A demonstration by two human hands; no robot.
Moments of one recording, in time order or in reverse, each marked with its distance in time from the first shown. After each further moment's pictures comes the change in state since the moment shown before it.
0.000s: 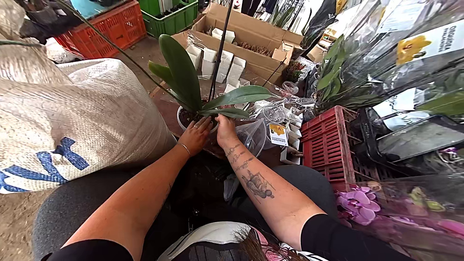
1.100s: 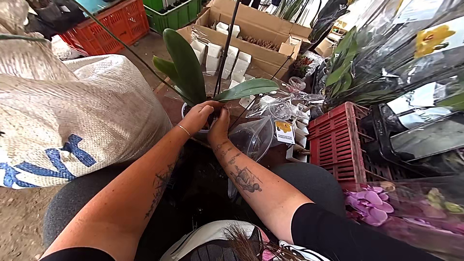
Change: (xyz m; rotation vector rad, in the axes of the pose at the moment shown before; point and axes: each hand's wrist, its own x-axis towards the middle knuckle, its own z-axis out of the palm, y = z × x) left_hand 0.008 0.005 -0.094 -0.996 0.112 -0.249; right_hand -0.001 0.029 0.043 0.212 0.138 -0.095
